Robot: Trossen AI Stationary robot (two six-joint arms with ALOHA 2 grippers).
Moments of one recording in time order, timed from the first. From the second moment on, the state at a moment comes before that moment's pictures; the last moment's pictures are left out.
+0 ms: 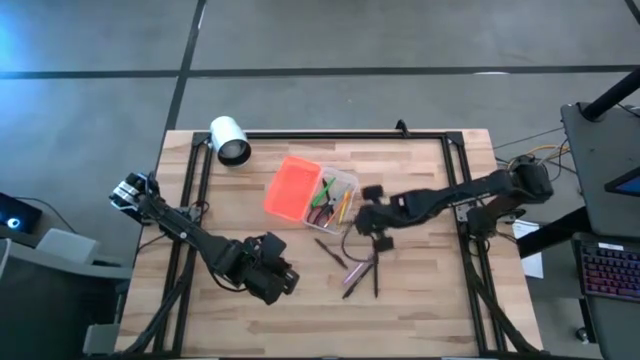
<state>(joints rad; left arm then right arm) -0.56 1.57 1.24 -0.84 -0.47 -1.44 0.10 1.54 1.02 -0.63 0.29 -0.17</state>
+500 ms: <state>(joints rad) -0.56 1.57 1.24 -0.84 -0.48 -1.50 -0.04 1.96 1.36 -0.60 0.48 -0.89</state>
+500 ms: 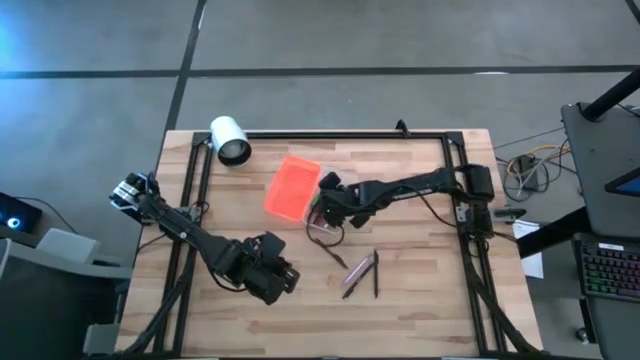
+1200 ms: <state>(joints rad) -0.55 1.57 1.24 -0.85 -0.49 -1.34 0.06 1.65 1.29 -0.98 0.11 -0.29</state>
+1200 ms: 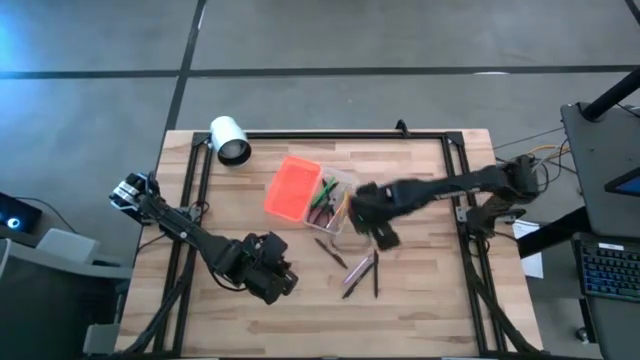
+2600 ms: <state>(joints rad) -0.56 1.57 1.24 -0.79 -0.44 -1.19 0.39 1.85 1.02 -0.59 -0.04 -0.53</state>
